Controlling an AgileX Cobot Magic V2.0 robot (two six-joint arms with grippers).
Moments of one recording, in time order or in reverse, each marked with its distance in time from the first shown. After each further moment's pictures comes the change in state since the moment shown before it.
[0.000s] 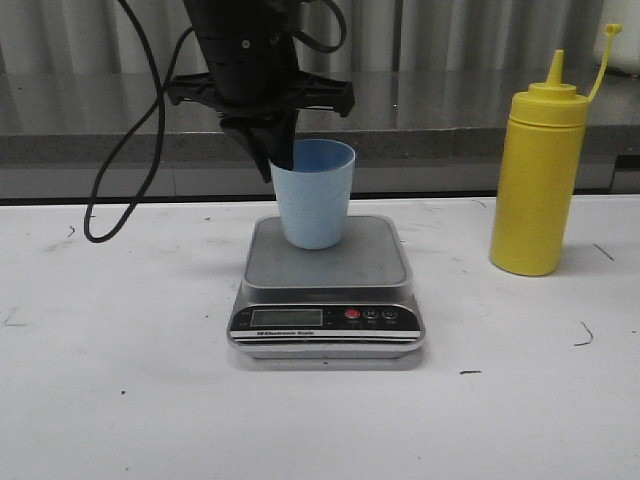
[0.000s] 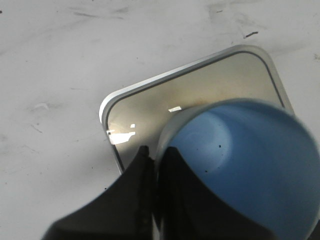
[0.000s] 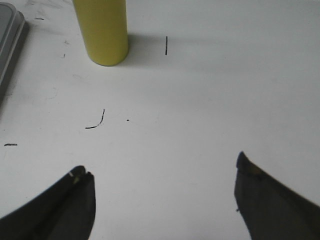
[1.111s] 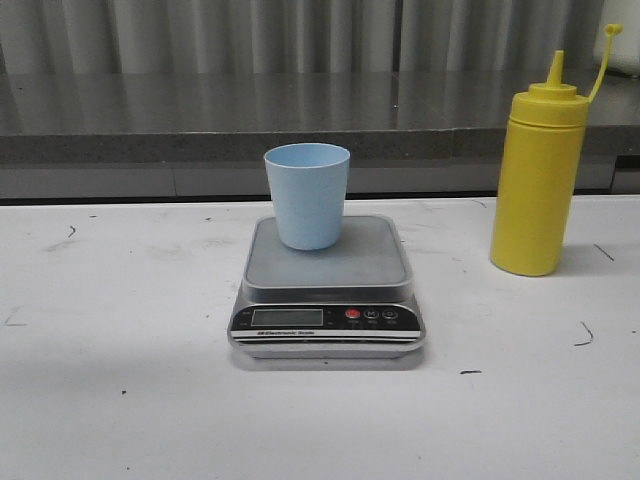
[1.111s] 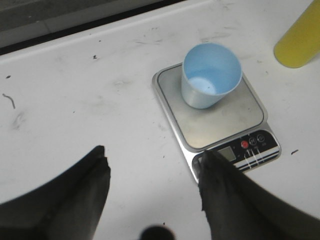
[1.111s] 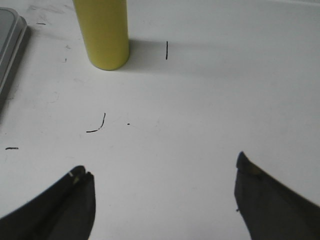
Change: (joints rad) left arm 0.091 -0.806 0.566 -0.042 -0.076 0.115; right arm 0.000 0.000 0.000 0.000 -0.013 -0.001
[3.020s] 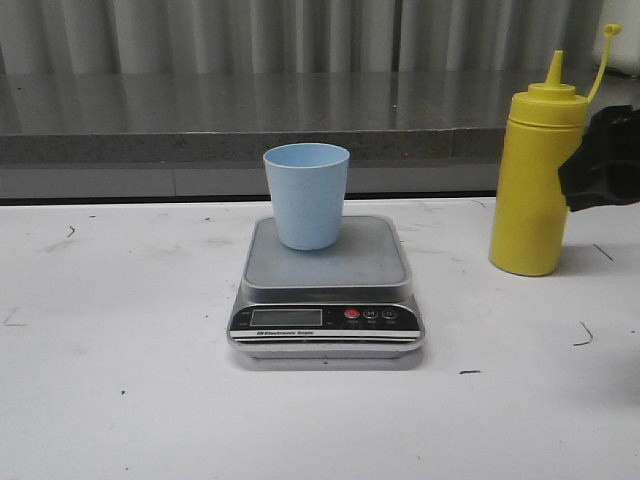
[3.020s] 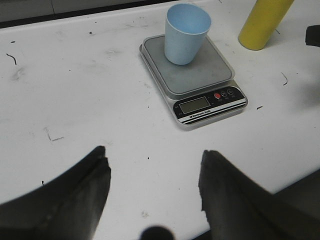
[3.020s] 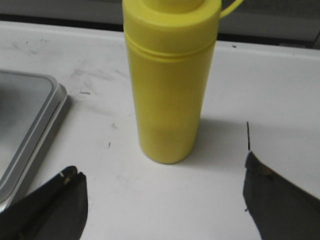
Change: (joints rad) left arm 0.005 -0.696 0.567 -0.074 -0.075 0.008; right arm 0.132 0.669 0.094 0.194 -0.986 -0.103
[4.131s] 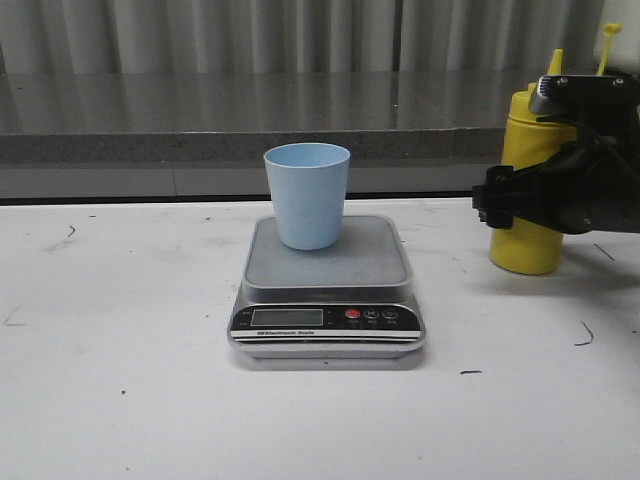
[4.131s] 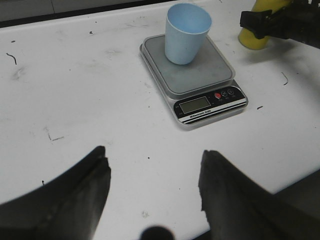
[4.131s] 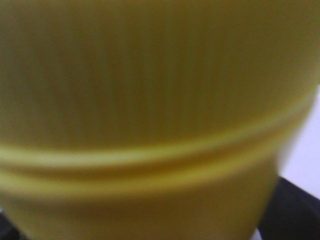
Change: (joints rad) left arm 0.000 0.000 0.002 0.000 0.000 0.000; right arm 0.000 0.649 -0.309 0.044 -0.497 0.056
